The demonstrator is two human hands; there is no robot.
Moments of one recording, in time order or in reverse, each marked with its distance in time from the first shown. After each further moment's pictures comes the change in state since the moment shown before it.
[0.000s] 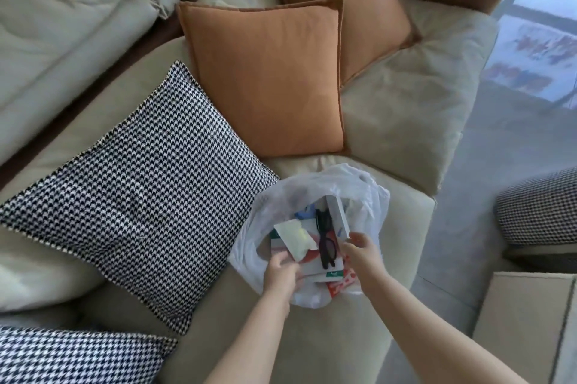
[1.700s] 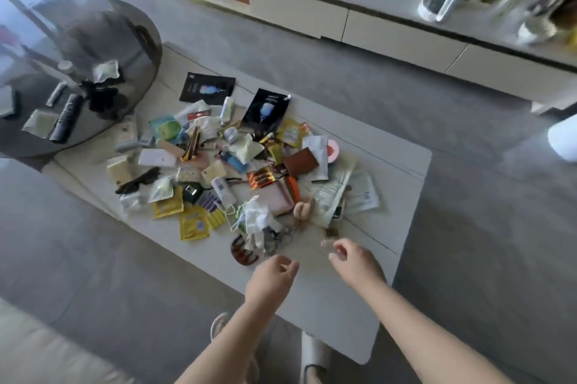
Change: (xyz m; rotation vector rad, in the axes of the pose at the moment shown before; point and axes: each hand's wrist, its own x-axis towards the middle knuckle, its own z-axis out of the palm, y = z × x) left_hand -0.475 -0.608 0.119 2.070 -1.043 0.900; right_hand -0.598 0.715 -0.184 0.435 0.842 0.531
